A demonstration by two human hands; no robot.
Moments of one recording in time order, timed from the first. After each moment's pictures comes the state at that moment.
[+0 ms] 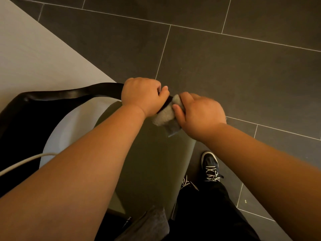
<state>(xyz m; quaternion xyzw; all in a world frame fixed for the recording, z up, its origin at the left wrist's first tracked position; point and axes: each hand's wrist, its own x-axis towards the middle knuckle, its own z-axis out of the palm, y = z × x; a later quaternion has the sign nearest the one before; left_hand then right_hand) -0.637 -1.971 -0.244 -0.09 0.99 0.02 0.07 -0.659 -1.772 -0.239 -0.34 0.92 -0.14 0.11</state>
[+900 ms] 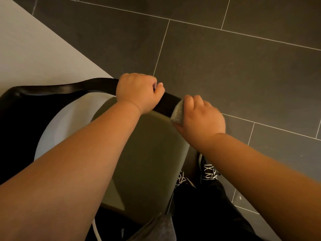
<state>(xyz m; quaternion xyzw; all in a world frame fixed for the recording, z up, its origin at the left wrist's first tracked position) -0.635 -1.971 -0.244 -0.09 0.99 0.02 0.06 -0.640 -1.756 -0.242 -0.31 0.94 -0.04 0.11</state>
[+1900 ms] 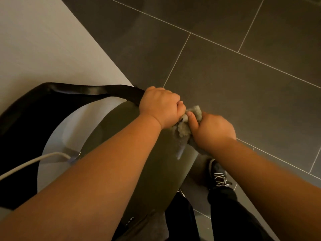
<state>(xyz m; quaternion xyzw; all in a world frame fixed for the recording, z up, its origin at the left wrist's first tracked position) -0.637 -1.973 -0.242 -0.10 0.99 0.05 0.09 -0.682 -1.790 -0.235 -0.26 0.93 -0.08 0.26</state>
